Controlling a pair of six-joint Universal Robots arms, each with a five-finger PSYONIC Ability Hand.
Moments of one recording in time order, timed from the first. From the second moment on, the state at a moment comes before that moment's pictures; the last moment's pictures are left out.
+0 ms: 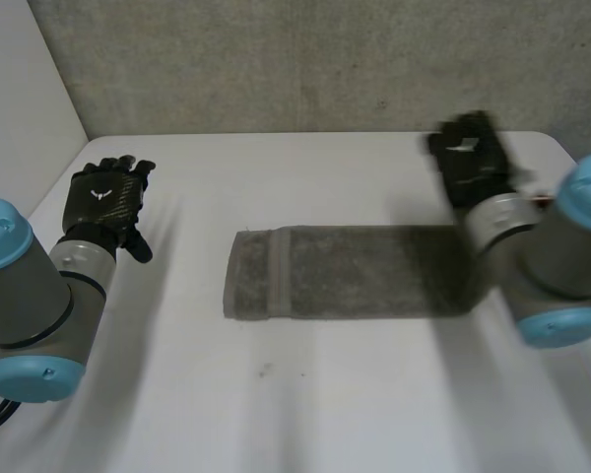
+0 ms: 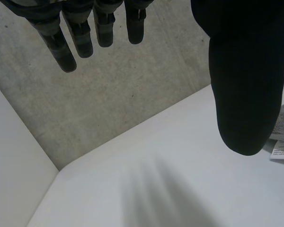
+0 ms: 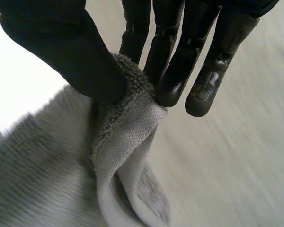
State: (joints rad) left arm 4.41 -1.90 -1.74 3.60 -1.64 3.35; right arm 1.88 -1.12 1.49 -0.47 1.51 2.47; left_hand 0.17 0.16 0.17 0.17 0.03; right_hand 0.96 1.18 1.20 1.19 0.98
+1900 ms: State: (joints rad) left arm 4.16 -1.94 -1.82 3.55 -1.71 3.45; right arm 1.92 -1.16 1.68 -0.17 1.47 2.62; left_hand 0.20 0.20 0.20 0.20 0.03; right_hand 0.95 1.18 1.19 1.19 0.98
